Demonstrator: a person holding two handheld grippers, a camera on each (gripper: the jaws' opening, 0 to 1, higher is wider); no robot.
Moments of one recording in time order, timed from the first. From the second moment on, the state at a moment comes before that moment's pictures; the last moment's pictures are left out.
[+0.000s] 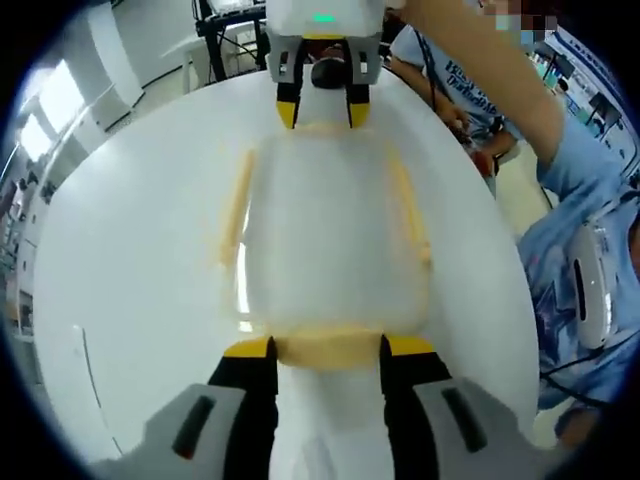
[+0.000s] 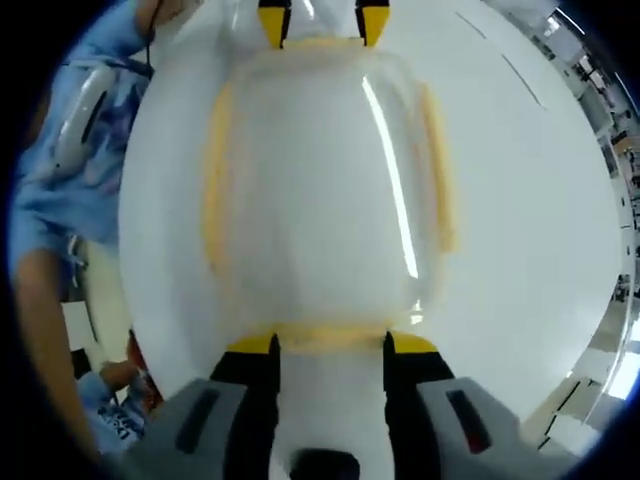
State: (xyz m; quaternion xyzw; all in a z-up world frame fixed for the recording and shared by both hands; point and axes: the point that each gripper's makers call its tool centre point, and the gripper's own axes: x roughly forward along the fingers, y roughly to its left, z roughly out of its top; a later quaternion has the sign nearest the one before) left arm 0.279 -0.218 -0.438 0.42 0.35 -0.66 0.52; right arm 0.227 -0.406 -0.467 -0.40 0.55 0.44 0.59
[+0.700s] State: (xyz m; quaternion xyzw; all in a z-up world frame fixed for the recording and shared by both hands) left arm 0.275 -0.199 -0.416 0.42 0.36 -0.66 0.50; right arm 0.222 -0.384 -0.461 -0.38 0.51 0.47 0.62
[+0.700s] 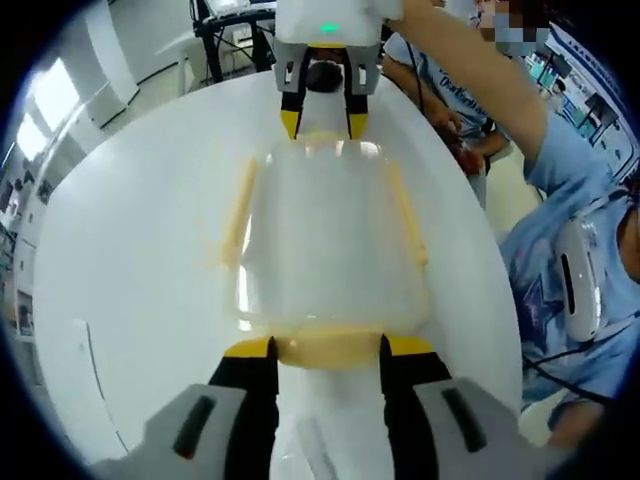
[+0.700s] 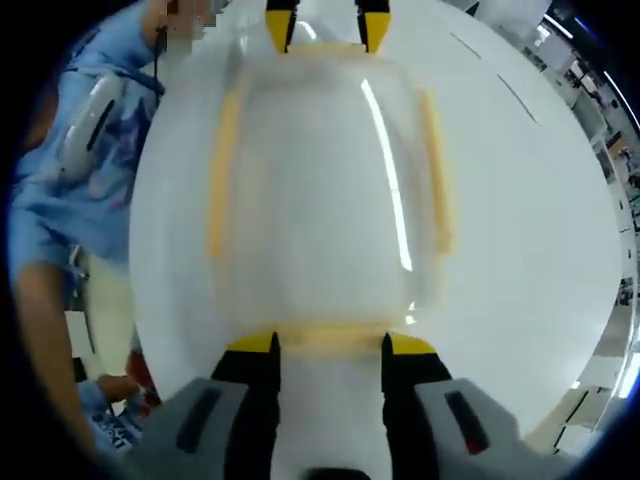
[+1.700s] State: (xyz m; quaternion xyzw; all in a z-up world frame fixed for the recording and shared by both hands) left arm 0.274 -0.166 -0.361 0.39 0.32 -0.68 0.54; right arm 0.233 -0.353 -0.404 -0.36 0.39 0.50 0.68
